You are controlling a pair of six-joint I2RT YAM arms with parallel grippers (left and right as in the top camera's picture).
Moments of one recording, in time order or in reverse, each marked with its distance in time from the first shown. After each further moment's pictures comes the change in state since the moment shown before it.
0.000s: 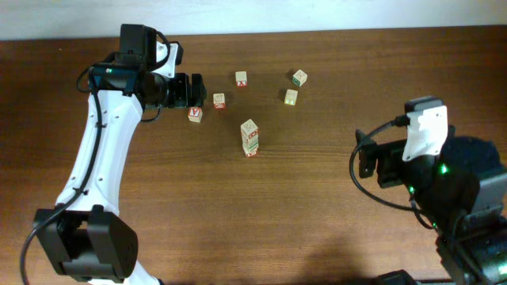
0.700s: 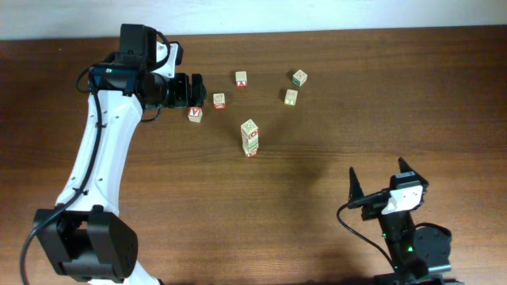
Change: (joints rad) left arm 0.000 0.000 0.000 0.000 0.000 0.000; right arm -0.133 -0.672 -0.989 0.678 -0.105 -0.063
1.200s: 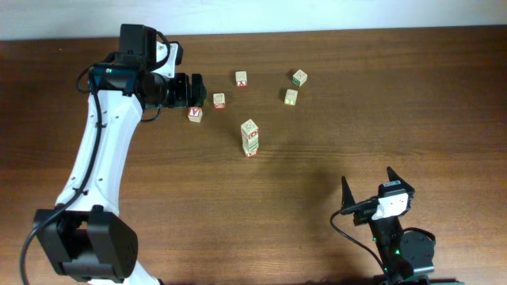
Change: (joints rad) left arm 0.000 0.000 0.000 -0.001 0.000 0.000; right arm 0.000 -0.133 -0.185 0.050 -0.018 0.000
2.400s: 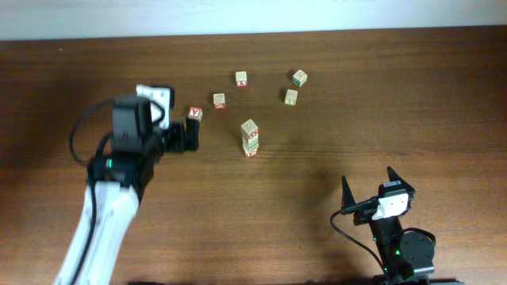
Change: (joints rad) left arm -0.003 -0.518 -0.740 0.541 -0.100 0.013; right arm 0.000 -0.005 -0.002 0.002 0.001 0.000
